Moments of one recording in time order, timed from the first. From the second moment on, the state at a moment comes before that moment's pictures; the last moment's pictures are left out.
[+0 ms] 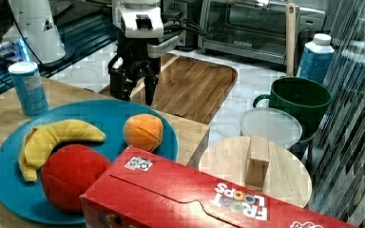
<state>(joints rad) -0.24 0.27 -0.12 -2.27 -0.06 0.97 -1.01</state>
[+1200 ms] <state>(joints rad) -0.12 0.23 0.03 -2.28 -0.04 0.86 -0.81</state>
